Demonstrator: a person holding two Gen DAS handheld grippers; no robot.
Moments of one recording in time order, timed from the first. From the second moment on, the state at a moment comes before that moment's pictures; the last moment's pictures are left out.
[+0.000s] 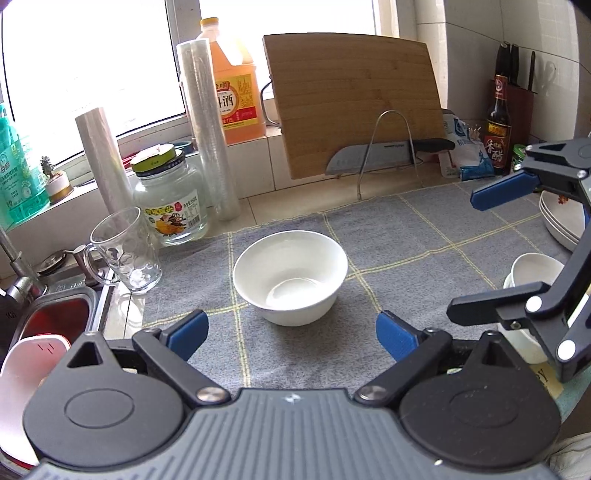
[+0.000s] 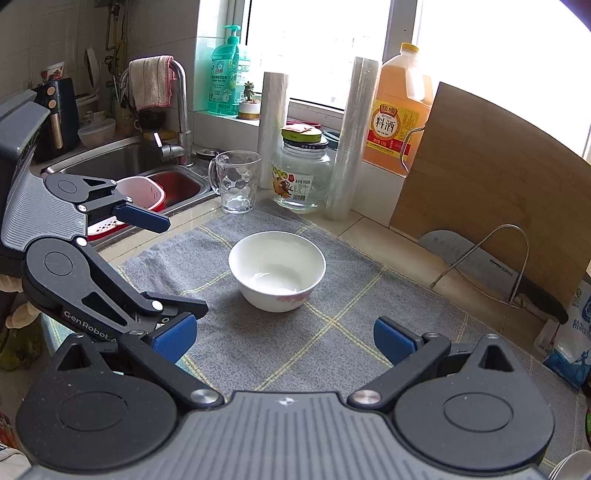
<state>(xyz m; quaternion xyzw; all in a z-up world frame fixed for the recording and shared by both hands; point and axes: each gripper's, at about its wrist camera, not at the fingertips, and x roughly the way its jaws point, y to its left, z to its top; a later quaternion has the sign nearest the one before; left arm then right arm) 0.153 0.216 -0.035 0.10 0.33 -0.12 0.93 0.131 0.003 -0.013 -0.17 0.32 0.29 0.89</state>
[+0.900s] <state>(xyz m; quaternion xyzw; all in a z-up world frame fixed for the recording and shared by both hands) 0.284 0.243 -0.075 0.12 0.39 -0.19 0.89 0.197 0.065 -0.066 -0.12 0.36 0.21 0.90</state>
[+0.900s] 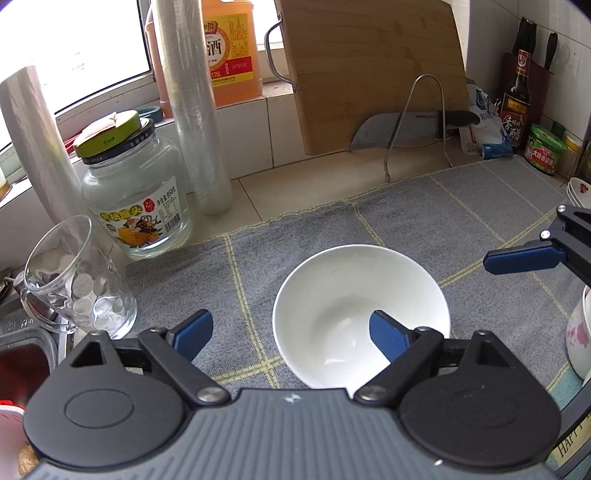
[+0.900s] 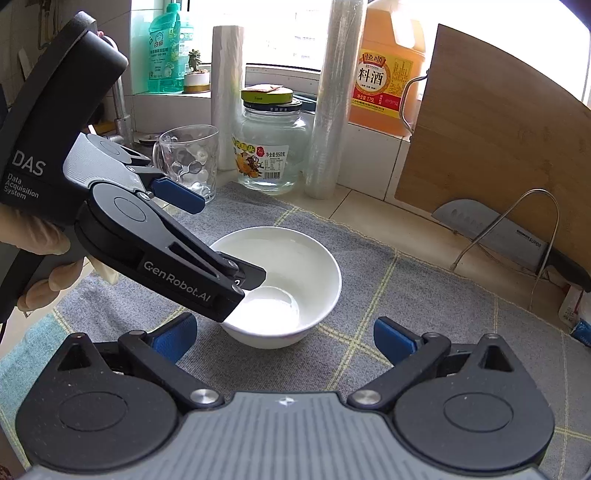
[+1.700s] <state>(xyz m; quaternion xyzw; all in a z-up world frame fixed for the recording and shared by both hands) 0.316 0.232 -0.087 0.13 0.42 -0.27 0.86 0.217 0.080 -0.087 -0.13 0.39 0.22 0.88</state>
